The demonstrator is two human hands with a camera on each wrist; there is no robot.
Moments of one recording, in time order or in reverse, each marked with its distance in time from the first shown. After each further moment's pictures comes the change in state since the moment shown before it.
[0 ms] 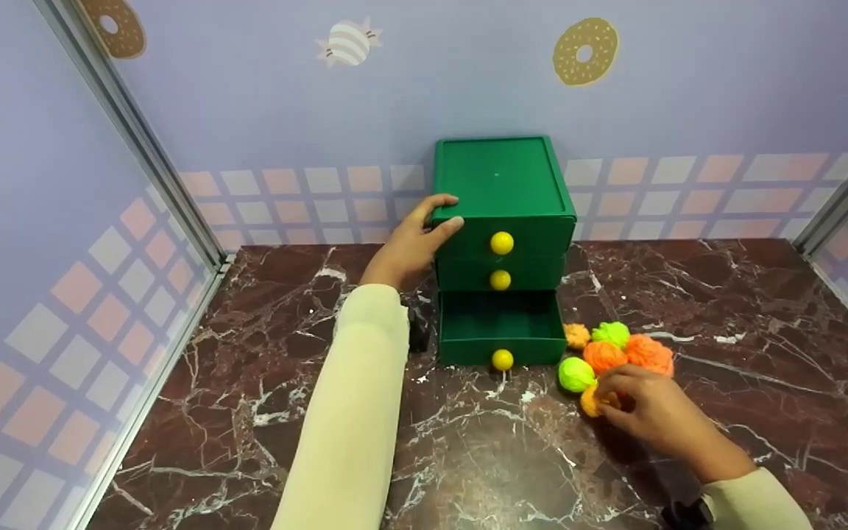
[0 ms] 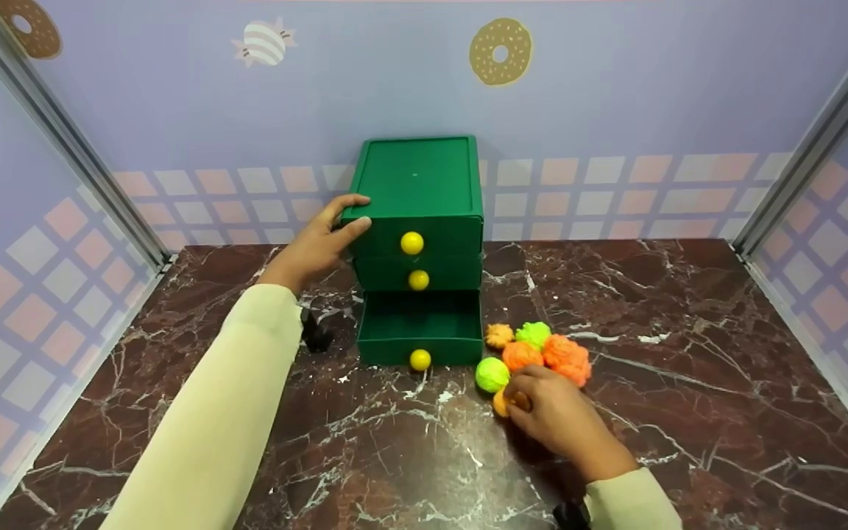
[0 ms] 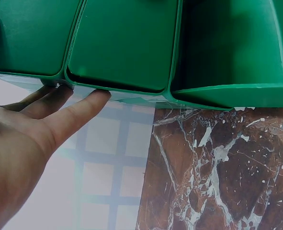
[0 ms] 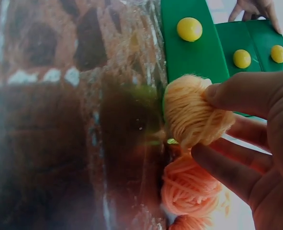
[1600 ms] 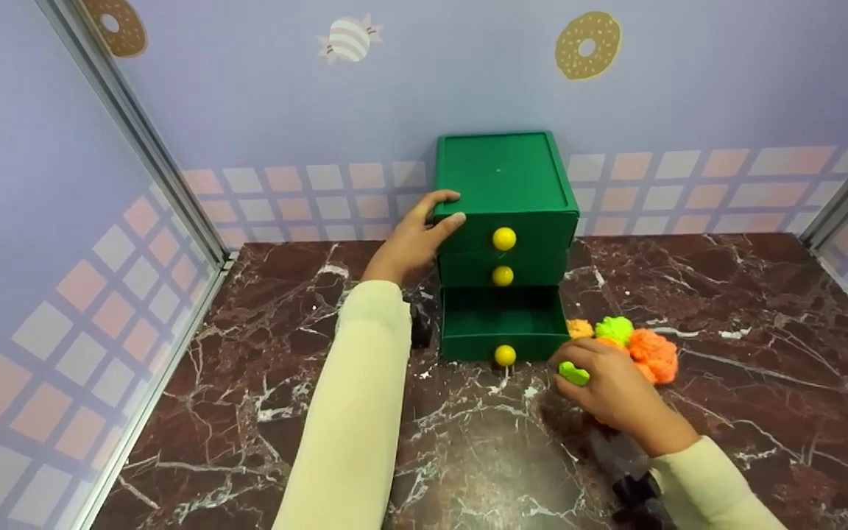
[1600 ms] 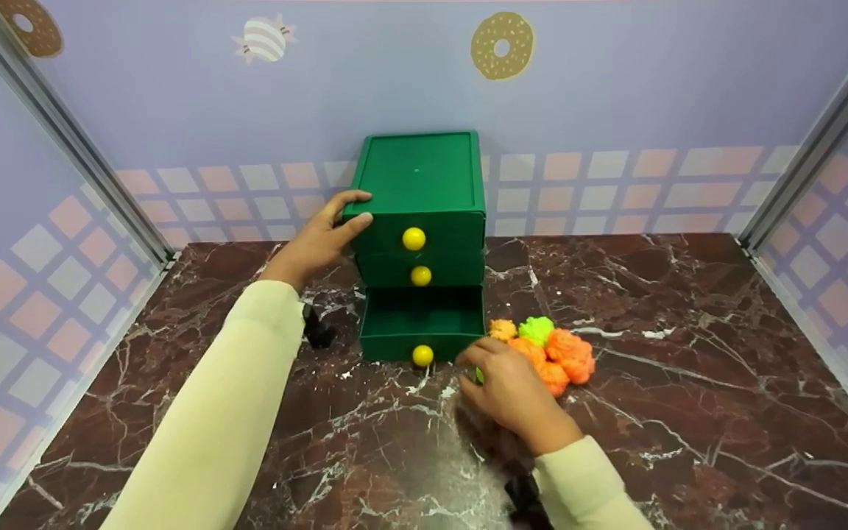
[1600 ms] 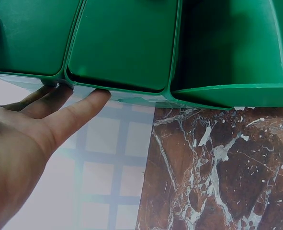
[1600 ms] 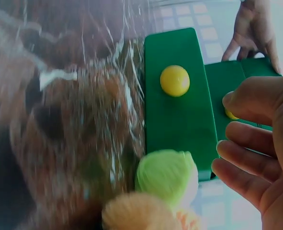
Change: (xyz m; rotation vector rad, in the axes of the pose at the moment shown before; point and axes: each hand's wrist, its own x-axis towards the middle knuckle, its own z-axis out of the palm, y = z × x) left_hand 0.003 -0.003 -0.001 0.018 0.000 0.003; right_hand 0.048 -0.040 0.011 0.020 0.014 0.013
